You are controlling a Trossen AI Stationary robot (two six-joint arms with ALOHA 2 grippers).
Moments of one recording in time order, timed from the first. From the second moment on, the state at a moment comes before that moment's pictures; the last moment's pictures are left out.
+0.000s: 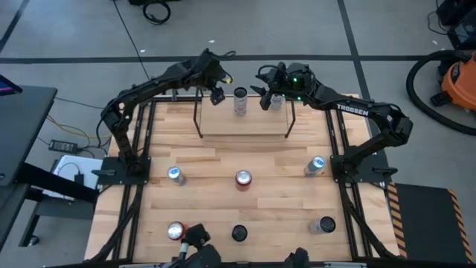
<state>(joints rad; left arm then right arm) 0.68 1.79 1.64 -0.71 -0.10 0.30 -0.58 1.42 1.13 0.07 -0.09 -0.18</state>
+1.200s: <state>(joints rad) 0.69 1.47 1.65 -0.90 -0.10 0.27 -0.58 1.68 1.13 0.34 -0.18 -0.09</state>
